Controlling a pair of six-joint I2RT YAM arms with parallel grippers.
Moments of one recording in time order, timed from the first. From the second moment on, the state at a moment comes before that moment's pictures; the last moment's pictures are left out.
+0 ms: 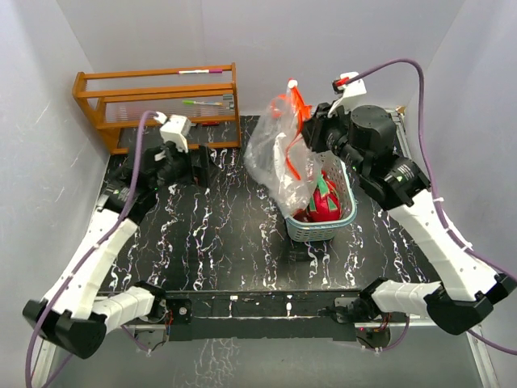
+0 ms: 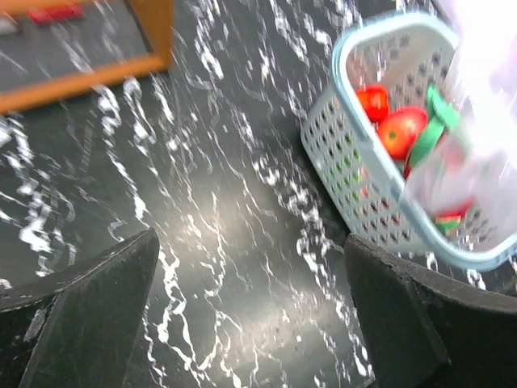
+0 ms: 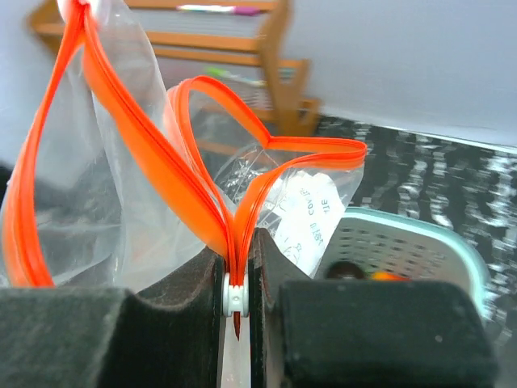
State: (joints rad) left arm -0.39 1.09 1.18 -0.56 0.19 -0.20; right arm 0.58 1.21 1.54 -0.48 0.14 0.22
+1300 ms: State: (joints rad) left arm -0.39 0.77 0.94 -0.58 0.04 -0.27; right arm 1.07 1.49 1.21 -0.34 0.48 0.55
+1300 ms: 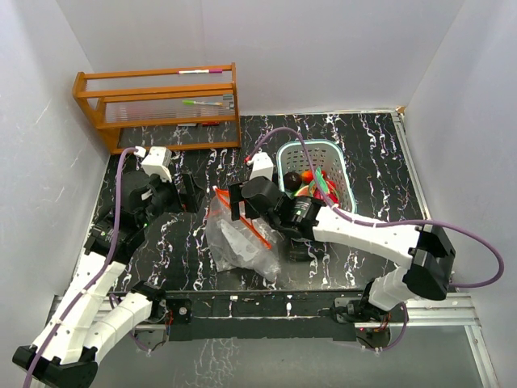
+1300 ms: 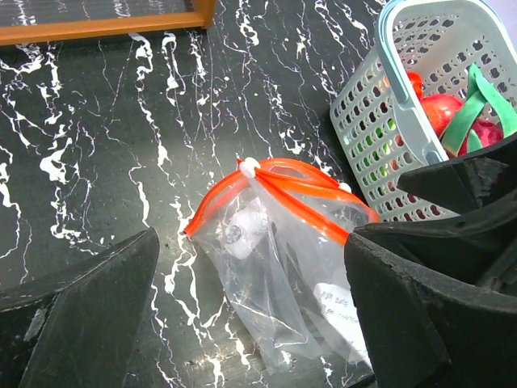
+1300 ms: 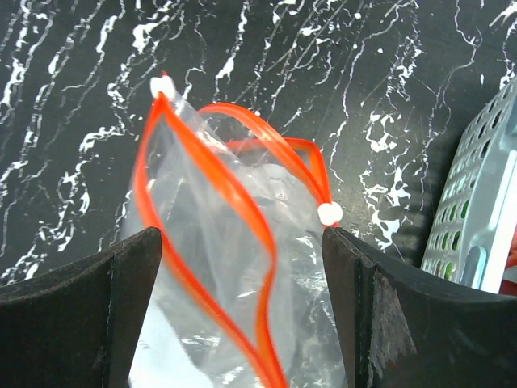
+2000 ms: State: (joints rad) left arm -0.39 0.77 0.93 -0.57 0.04 -0.29; right arm 1.07 1.51 1.11 -0.27 0.38 0.45
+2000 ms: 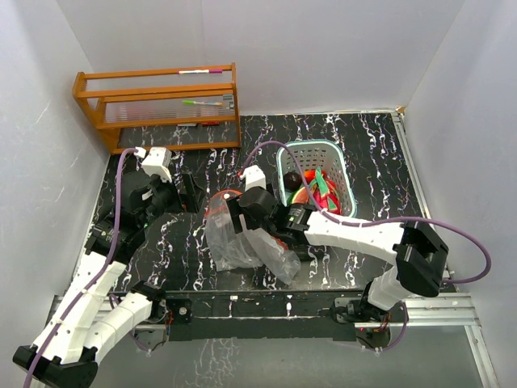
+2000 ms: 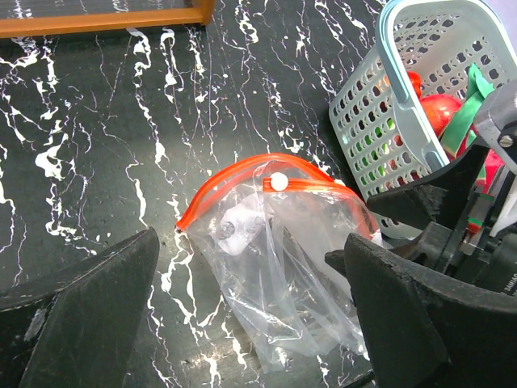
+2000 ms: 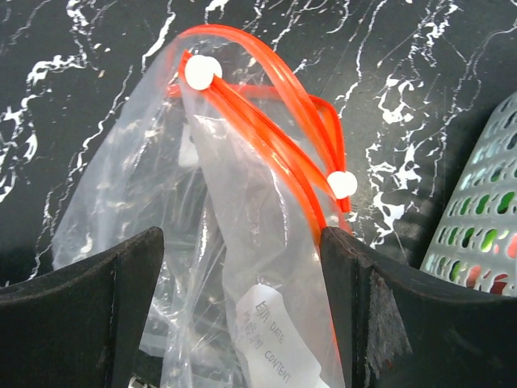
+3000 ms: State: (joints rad) left arm -0.39 0.82 0.98 -0.57 0.10 -0.33; right arm 1.07 1.14 1.05 -0.30 0.24 0.18
